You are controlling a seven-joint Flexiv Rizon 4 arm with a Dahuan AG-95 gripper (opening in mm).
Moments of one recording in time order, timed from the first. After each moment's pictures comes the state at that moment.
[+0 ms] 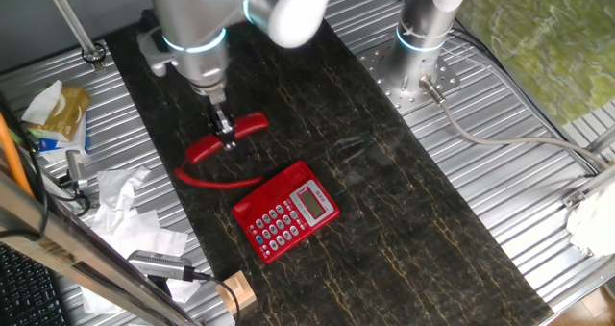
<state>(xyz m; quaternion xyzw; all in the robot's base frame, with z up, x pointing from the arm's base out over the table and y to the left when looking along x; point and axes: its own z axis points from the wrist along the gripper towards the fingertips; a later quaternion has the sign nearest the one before) 0.552 0.040 0.114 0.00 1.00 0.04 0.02</state>
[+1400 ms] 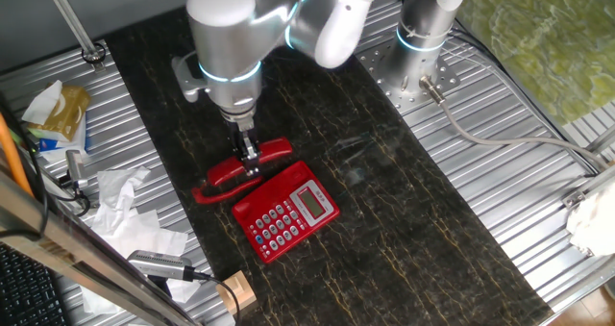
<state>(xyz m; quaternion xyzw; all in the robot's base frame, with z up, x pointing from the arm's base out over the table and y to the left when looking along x) 0.531 0.109 0.105 0.03 1.00 0.04 0.03</state>
